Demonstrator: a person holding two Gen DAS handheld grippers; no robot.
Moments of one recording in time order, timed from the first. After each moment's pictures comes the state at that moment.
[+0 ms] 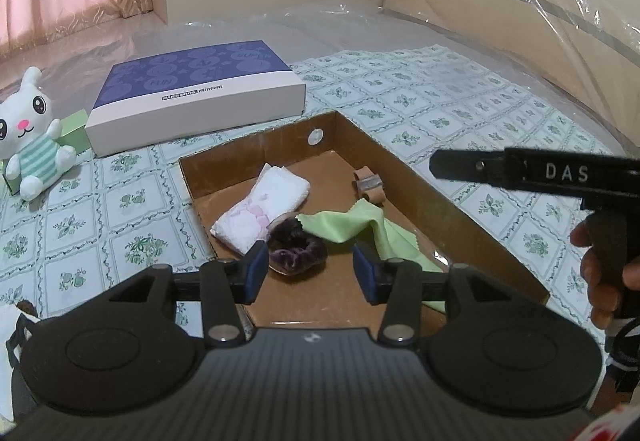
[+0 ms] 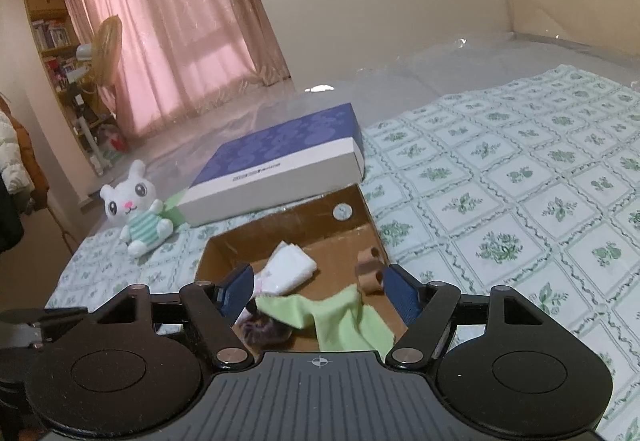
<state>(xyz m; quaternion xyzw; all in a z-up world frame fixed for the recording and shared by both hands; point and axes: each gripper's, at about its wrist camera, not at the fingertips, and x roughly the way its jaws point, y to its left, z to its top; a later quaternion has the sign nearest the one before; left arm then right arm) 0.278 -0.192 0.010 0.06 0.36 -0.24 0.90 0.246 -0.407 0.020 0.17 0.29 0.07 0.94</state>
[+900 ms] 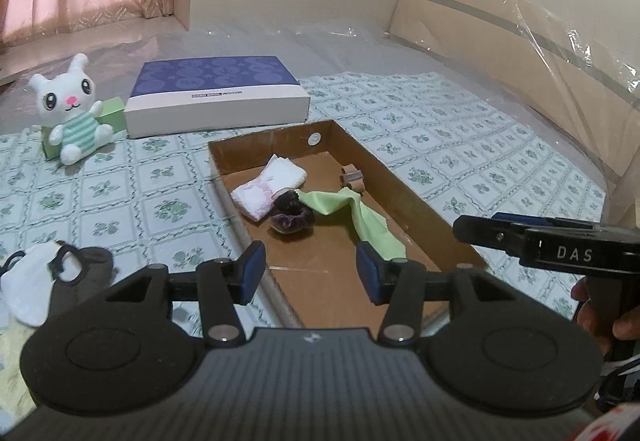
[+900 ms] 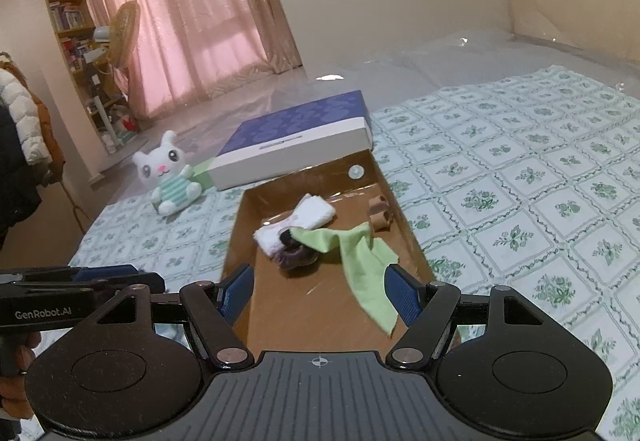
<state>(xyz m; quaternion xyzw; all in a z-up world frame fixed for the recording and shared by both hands) 0.195 -0.148 0.048 0.01 0.34 -0.23 0.91 0.140 -0.377 0.045 0.15 0.30 0.08 0.94</state>
